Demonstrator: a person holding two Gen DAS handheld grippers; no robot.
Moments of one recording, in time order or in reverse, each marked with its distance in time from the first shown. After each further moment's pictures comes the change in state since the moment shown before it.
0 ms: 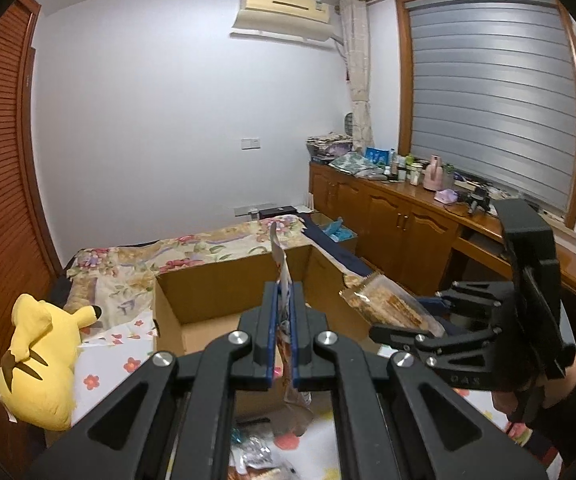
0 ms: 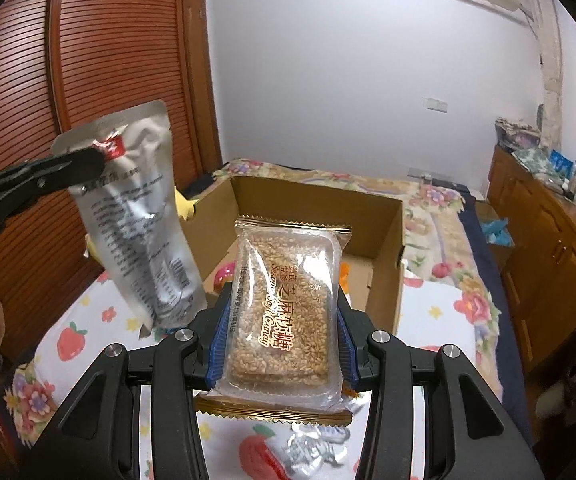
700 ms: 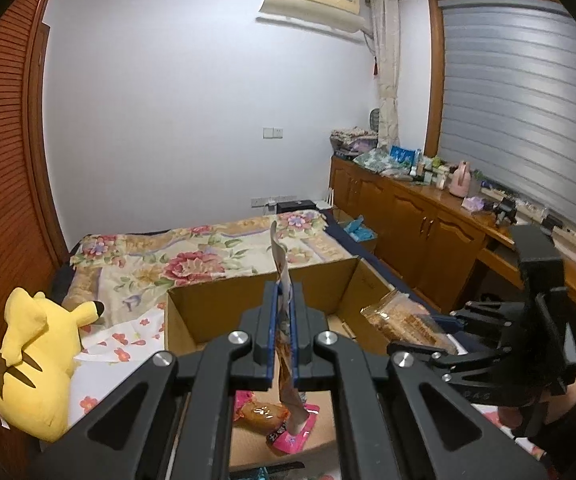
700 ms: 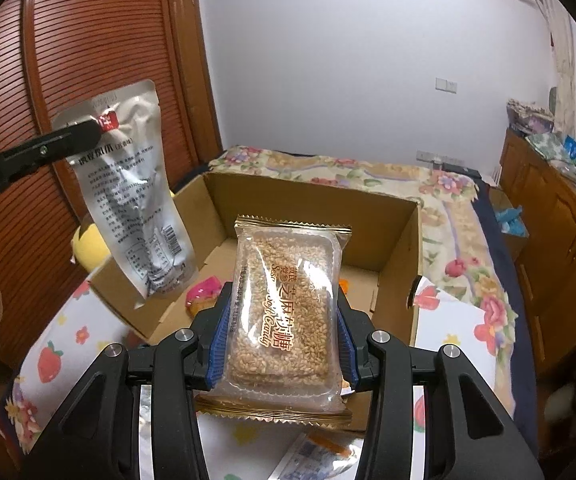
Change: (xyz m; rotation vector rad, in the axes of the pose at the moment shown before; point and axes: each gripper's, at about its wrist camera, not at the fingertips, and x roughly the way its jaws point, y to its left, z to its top) left arm 0.092 0.051 0.018 -0.060 0.039 0.048; right arm 0.074 -0.038 0.021 0.025 0.064 0.033
